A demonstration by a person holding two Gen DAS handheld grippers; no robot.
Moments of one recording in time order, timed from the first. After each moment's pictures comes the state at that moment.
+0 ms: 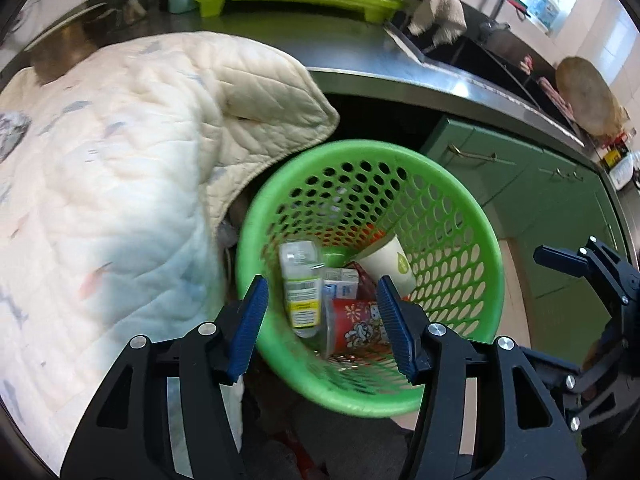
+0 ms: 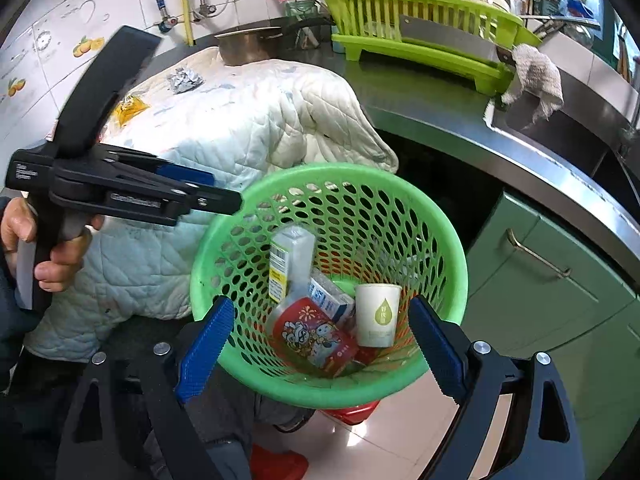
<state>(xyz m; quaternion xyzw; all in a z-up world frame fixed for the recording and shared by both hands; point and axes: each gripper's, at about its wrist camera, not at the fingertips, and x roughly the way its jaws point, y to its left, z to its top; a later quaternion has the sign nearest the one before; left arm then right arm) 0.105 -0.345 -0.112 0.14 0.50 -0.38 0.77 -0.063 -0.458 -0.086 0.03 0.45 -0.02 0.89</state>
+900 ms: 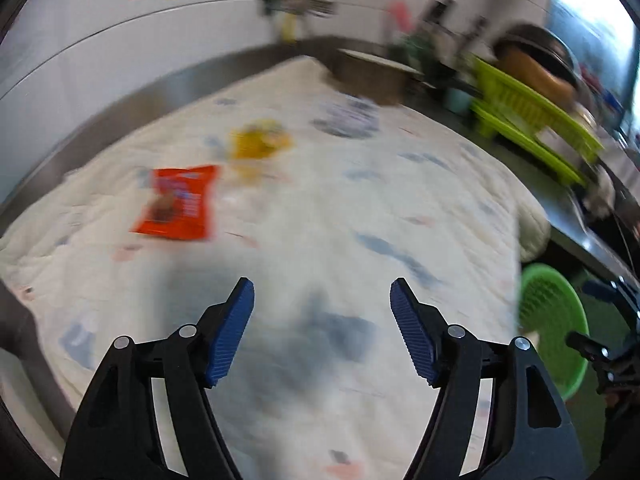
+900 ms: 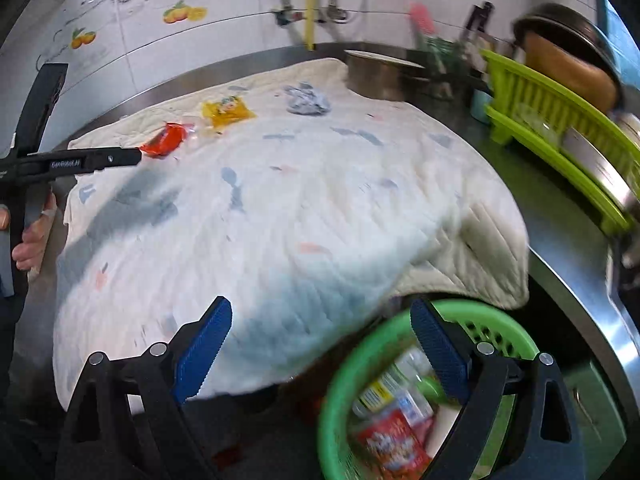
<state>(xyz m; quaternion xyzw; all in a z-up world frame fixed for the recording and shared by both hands) 0.169 -0.031 -0.035 -0.01 0.41 -0.10 0.91 0.071 -0.323 -0.048 -0.05 0.43 0.12 0.89</state>
